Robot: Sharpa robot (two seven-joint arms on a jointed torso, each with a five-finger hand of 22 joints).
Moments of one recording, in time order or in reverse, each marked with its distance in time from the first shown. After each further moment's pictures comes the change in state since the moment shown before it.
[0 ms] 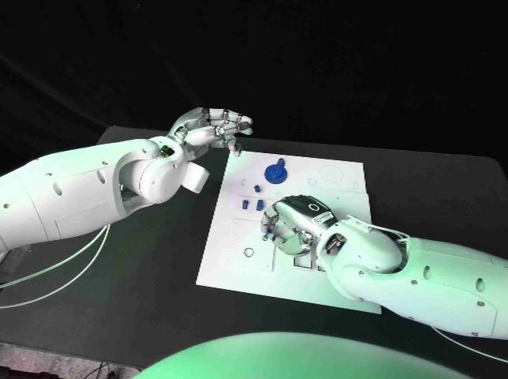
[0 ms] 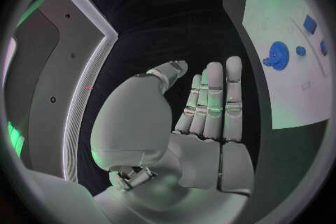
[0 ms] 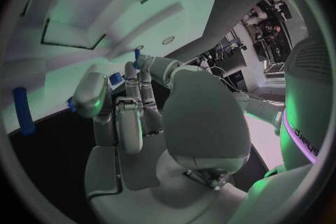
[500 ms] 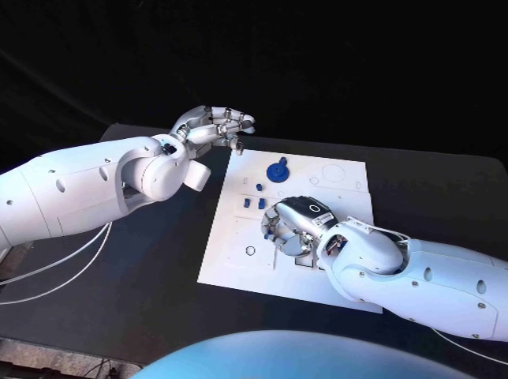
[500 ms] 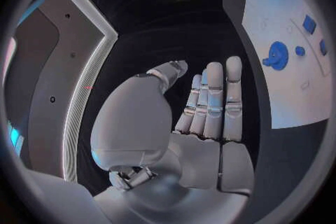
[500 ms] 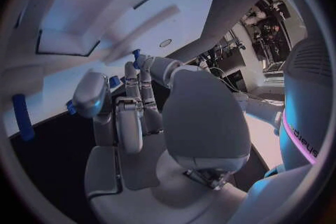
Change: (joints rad) left arm 0.000 -0.001 0.000 0.000 0.000 0.003 -0.004; left_hand 0.000 0.000 -0.003 -0.003 0.000 0.000 0.000 0.000 0.000 0.000 0.000 0.000 0.000 0.000 0.000 0.000 -0.001 0.000 0.000 0.000 0.000 -0.001; right arm -0.007 0.004 0.000 -0.001 0.003 0.003 0.005; right_hand 0.000 0.000 0.000 0.000 -0.003 0.000 0.000 0.000 0.000 0.000 0.000 0.001 0.010 0.000 0.000 0.000 0.000 0.000 0.000 0.000 -0.002 0.000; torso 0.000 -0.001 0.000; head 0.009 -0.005
